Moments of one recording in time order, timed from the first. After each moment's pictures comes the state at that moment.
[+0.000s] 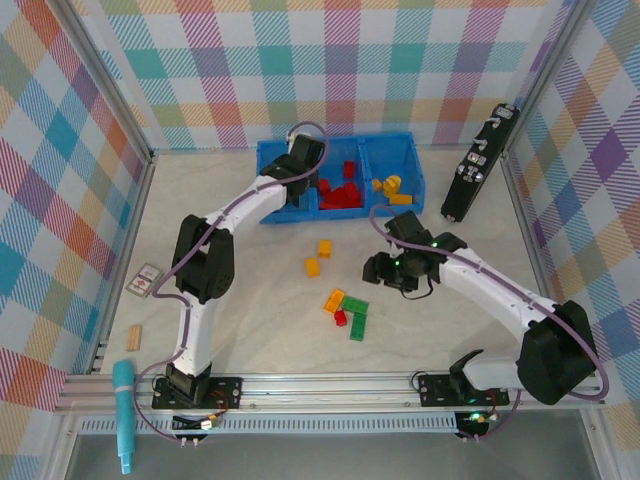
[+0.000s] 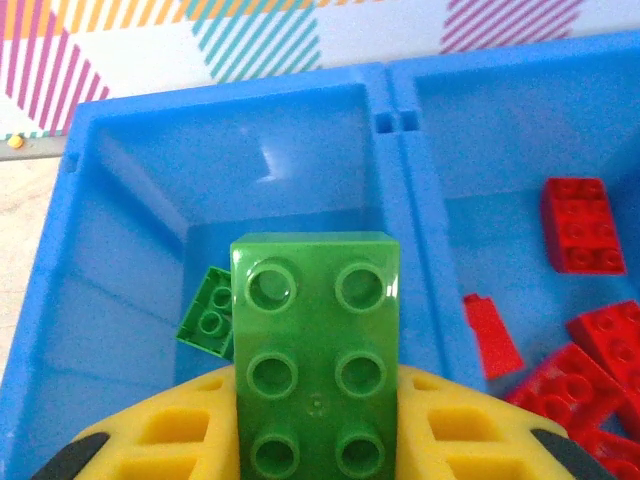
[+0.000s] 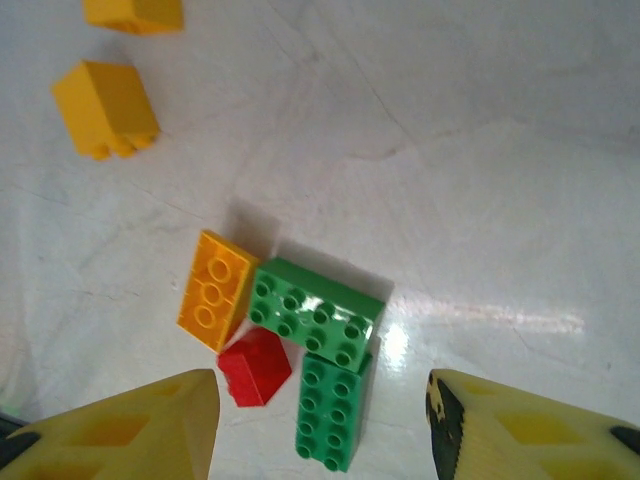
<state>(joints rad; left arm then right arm) -0.50 2.15 1.88 -0.45 -0.47 -0.28 0.59 1.30 0.93 -0.79 -0.21 0.73</state>
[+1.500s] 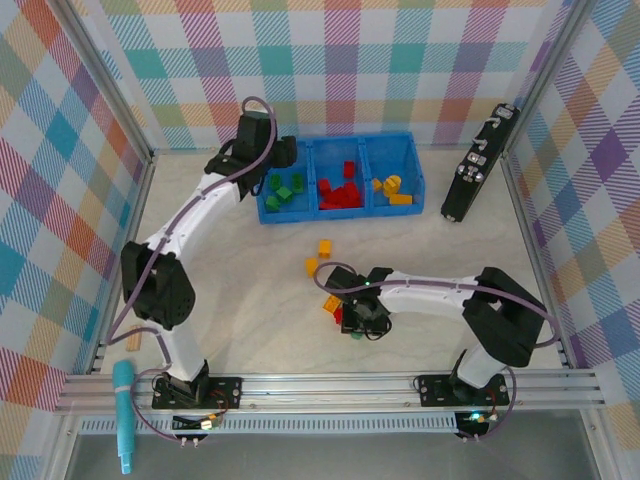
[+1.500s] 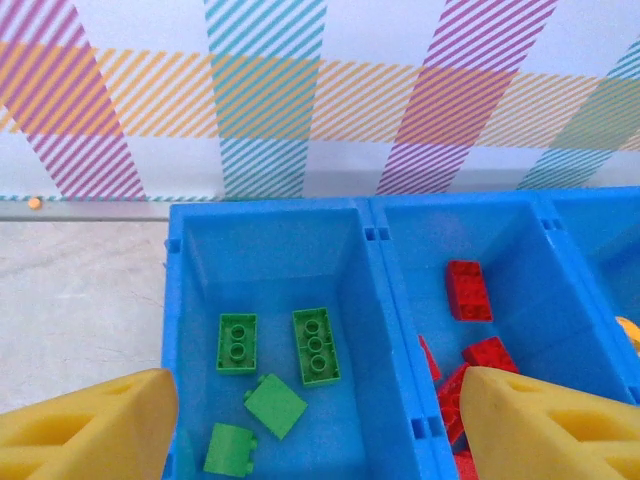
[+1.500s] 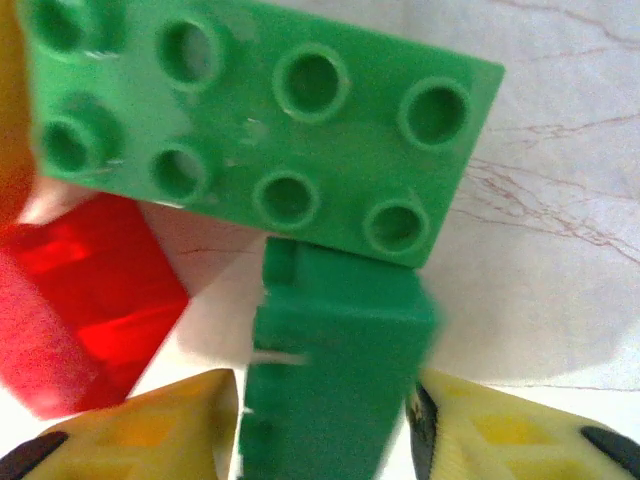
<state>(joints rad) -0.38 1.79 1.71 -0.44 -0.22 -0.27 1.02 1.61 0.90 -0.77 -0.01 1.04</state>
